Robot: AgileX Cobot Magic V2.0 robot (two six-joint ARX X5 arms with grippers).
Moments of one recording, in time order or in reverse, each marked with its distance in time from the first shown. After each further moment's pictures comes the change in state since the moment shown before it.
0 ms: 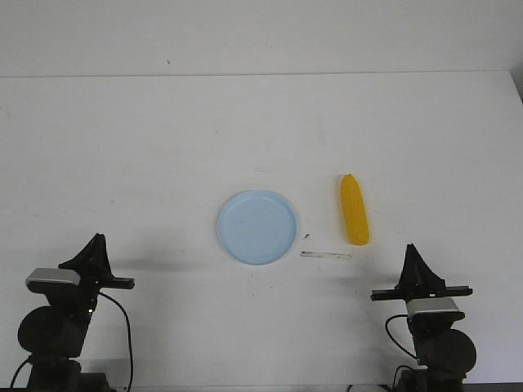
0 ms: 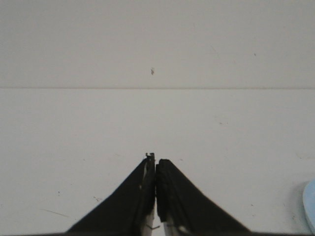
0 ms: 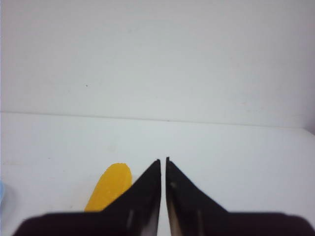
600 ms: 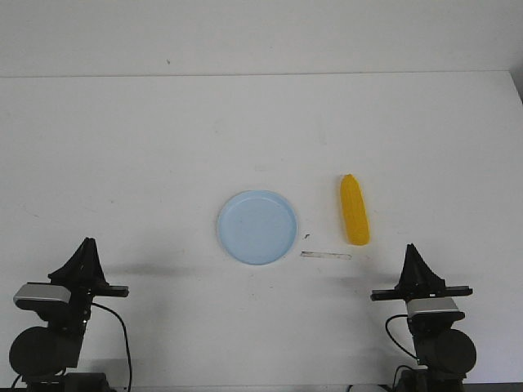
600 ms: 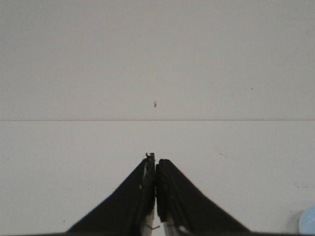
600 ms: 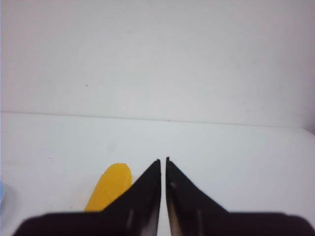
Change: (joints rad) left arm 0.000 -0.133 0.000 -0.018 -0.009 0.000; right arm 0.000 0.000 0.000 0.000 0.000 0.000
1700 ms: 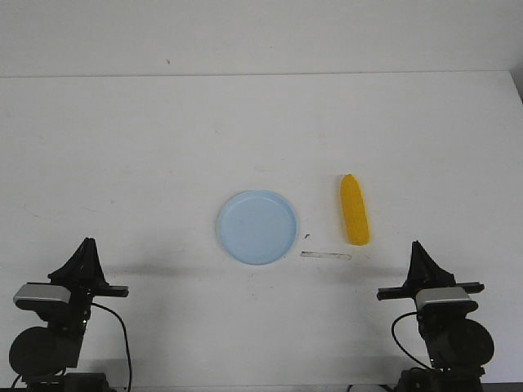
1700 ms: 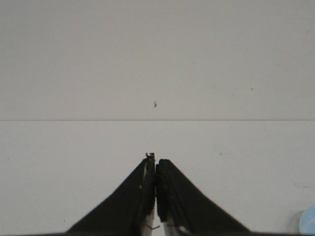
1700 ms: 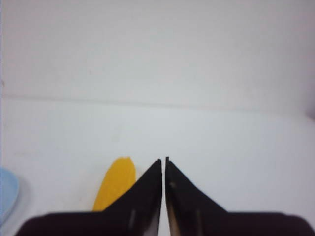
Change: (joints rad) left arm 0.000 0.000 0.000 0.000 0.000 0.000; right arm 0.001 0.143 0.264 -0.271 -0.009 0.003
